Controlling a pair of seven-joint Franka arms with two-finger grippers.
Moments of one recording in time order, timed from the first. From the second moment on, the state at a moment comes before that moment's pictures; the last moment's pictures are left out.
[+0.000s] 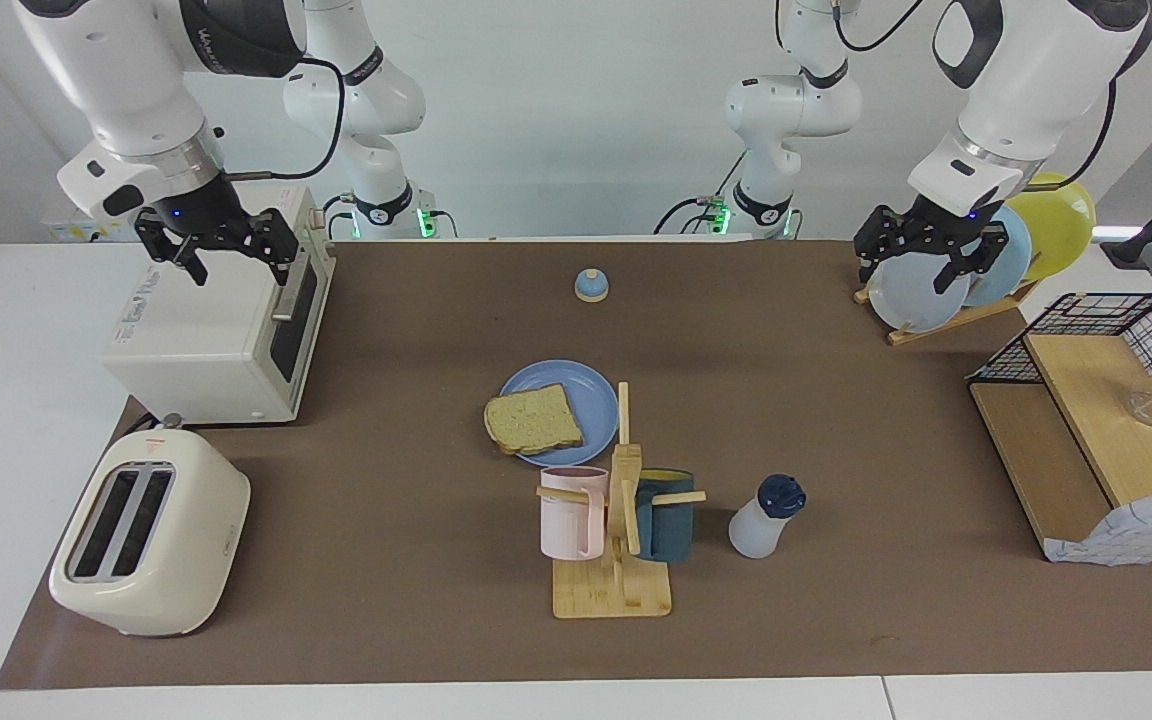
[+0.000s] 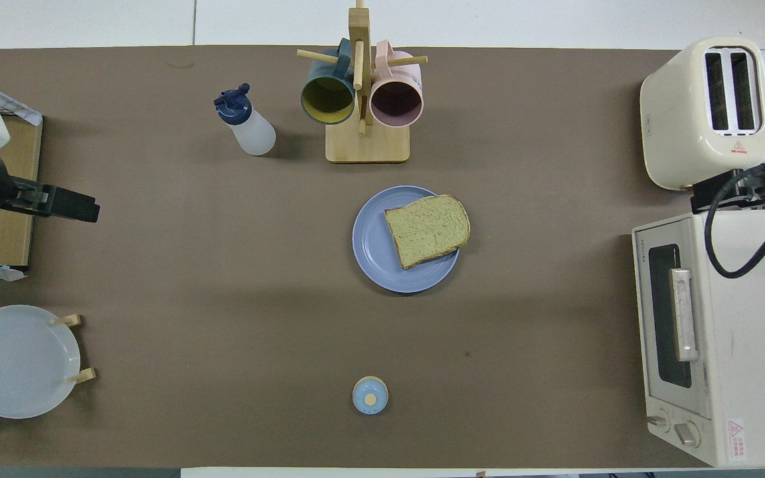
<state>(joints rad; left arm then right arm) -0.09 -0.04 -0.03 -1.66 -0.03 1.63 0.14 -0.05 -0.01 0.05 -1.60 -0.04 1.56 0.00</state>
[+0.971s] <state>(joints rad) -0.02 -0.04 -0.02 -1.65 0.01 1.60 0.14 -0.05 -0.01 0.05 -1.60 -0.04 1.56 0.00</state>
